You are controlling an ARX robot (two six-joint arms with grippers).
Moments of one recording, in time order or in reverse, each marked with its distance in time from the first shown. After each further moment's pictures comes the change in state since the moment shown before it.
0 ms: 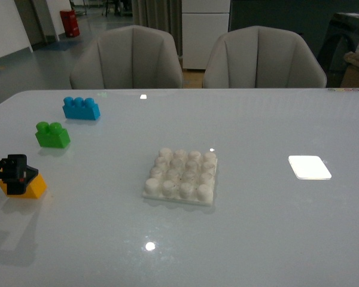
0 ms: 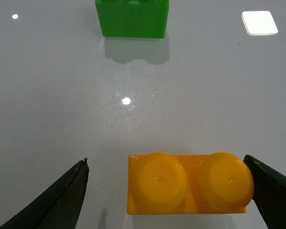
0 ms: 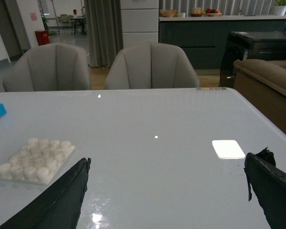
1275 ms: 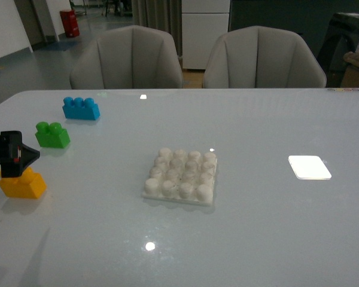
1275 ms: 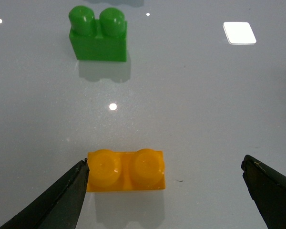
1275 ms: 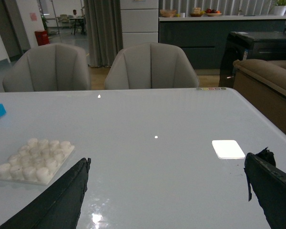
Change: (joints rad) left arm -0.043 -0.211 -0.093 -0.093 0.024 -0.059; right arm 0.000 0.000 0.000 0.000 0.000 0.000
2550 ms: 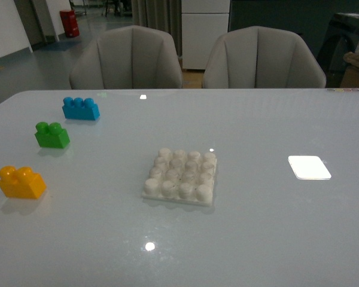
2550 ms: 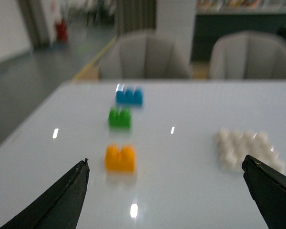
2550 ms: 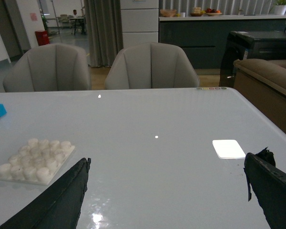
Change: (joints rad) left arm -0.225 -1.894 -0.801 -0.540 -0.323 -0.132; right arm 0.000 0.000 0.000 0.000 0.000 0.002
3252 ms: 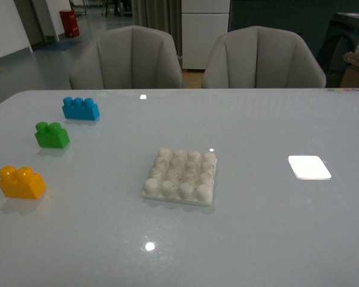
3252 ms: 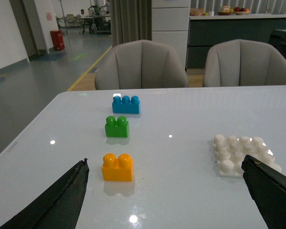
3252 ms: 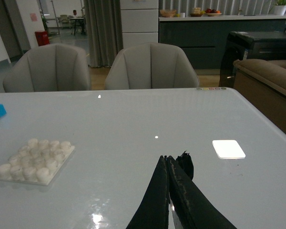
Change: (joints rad) left arm 0.015 -0.012 -0.017 0.068 0.040 0.025; right arm 0.000 0.000 0.000 0.000 0.000 0.000
